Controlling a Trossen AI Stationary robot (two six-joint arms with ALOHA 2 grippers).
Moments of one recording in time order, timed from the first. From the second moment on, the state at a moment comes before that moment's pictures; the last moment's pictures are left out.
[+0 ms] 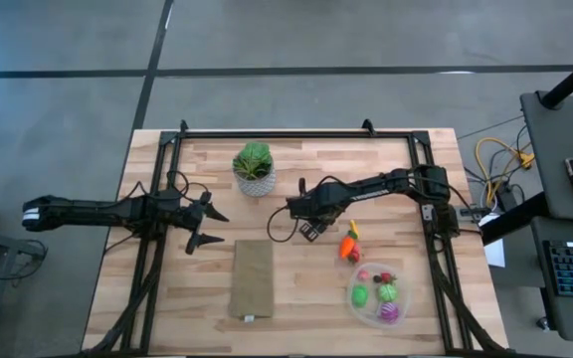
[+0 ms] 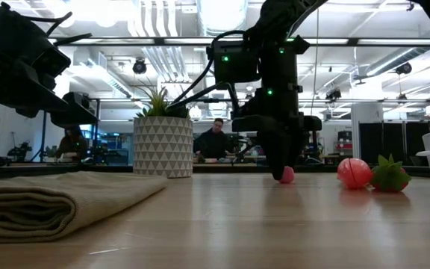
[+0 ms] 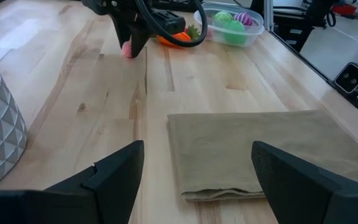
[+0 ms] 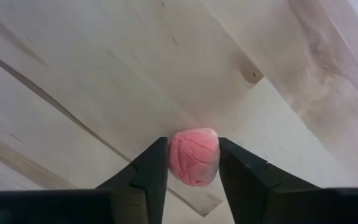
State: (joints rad) left arm 0.08 0.42 0.04 -0.02 0.24 -0.05; right arm -0.03 2.04 1.41 -0.95 0.10 0.76
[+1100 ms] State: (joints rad) left arm 0.08 0.43 0.04 -0.02 0.24 -0.05; right arm 0.58 1.61 1.27 -1.24 -0.05 1.61
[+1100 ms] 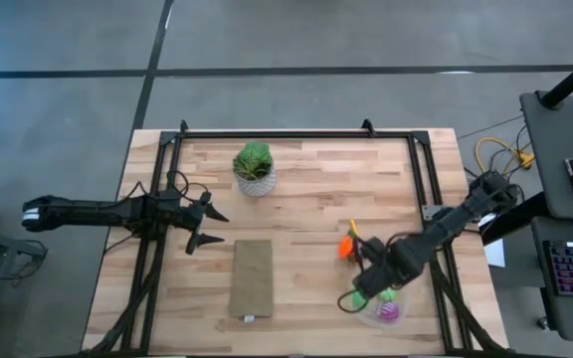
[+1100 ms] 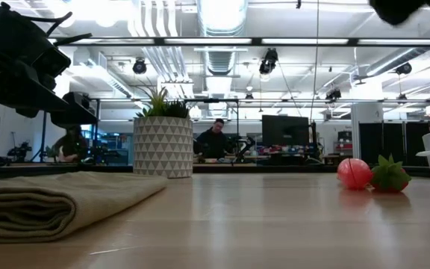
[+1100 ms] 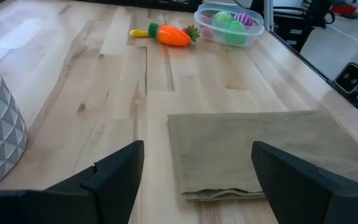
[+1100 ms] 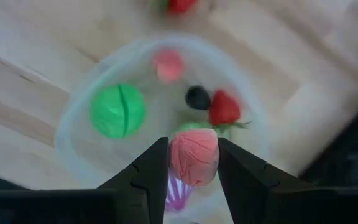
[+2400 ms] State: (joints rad) left arm 0.08 0.43 0.04 -0.02 0.24 -0.05; right arm 0.60 1.66 1.44 -1.32 0.05 1.58
